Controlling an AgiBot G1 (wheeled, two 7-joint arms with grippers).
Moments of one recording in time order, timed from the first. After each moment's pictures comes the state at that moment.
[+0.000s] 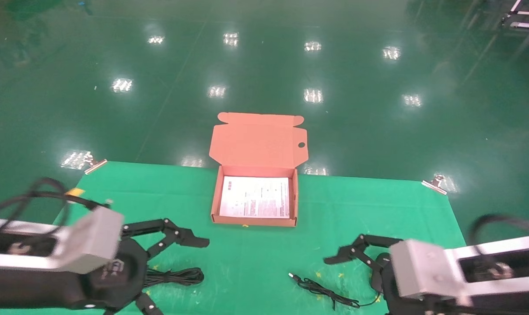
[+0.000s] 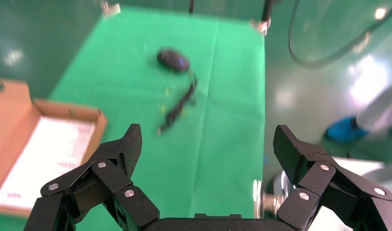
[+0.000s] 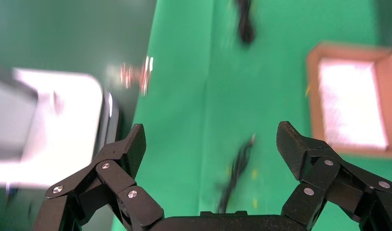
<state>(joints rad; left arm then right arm) -1.30 0.68 0.49 -1.31 1.14 1.54 -0.28 1.45 -0.65 -0.65 1.35 -1.25 -1.58 0.24</state>
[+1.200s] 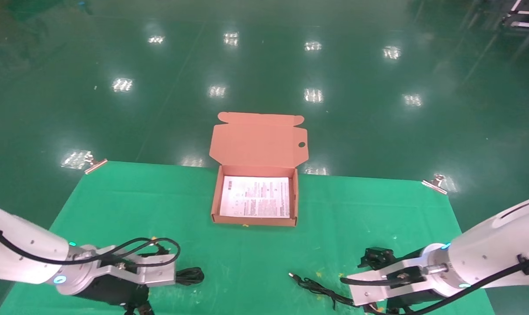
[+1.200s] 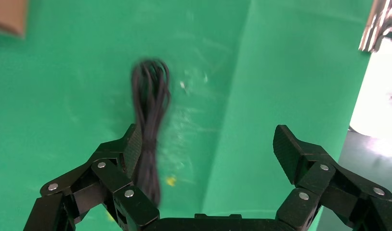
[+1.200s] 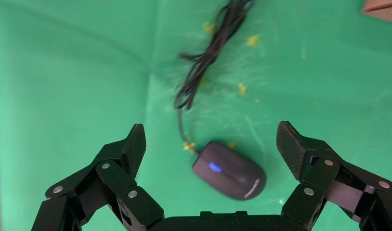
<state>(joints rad) -1.38 0.93 0.81 -1.06 1.84 1.35 -0.36 1.53 -0.83 -1.17 1.35 -1.89 -1.25 0.37</state>
